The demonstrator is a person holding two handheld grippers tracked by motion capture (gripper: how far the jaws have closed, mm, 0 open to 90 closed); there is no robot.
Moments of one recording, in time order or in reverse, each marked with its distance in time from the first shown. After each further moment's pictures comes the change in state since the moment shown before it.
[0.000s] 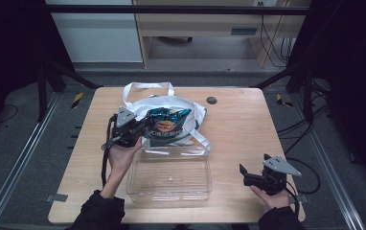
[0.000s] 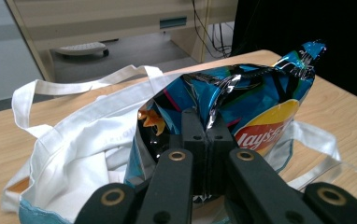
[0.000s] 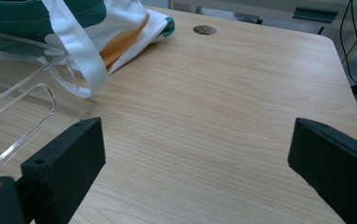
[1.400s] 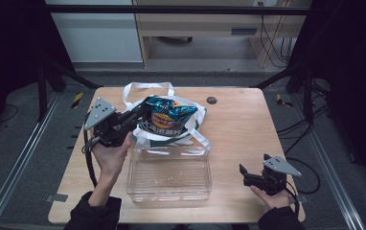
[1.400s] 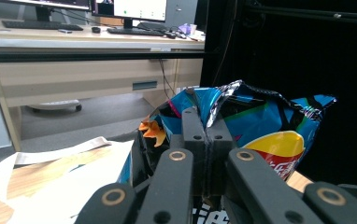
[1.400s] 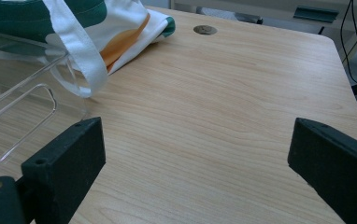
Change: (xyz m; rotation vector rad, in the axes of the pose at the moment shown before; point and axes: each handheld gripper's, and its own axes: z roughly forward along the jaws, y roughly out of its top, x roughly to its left) left arm -0.024 0.055 -0.078 -0.244 -0.122 -0.048; right arm 0.000 0.000 0.000 0.001 0.000 -0.001
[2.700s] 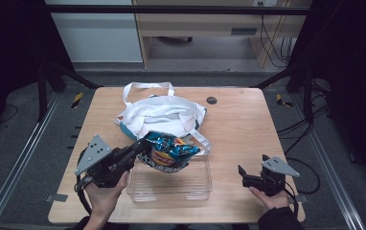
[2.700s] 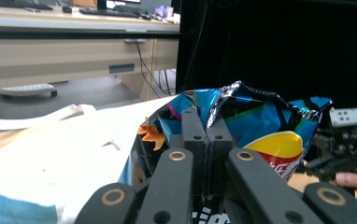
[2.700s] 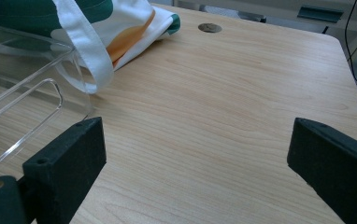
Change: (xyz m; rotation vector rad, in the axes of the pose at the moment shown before) left arm -0.034 -0.045 -0.055 0.064 -0.085 0.007; right arm 0.004 -0.001 0.000 0.008 0.009 -0.010
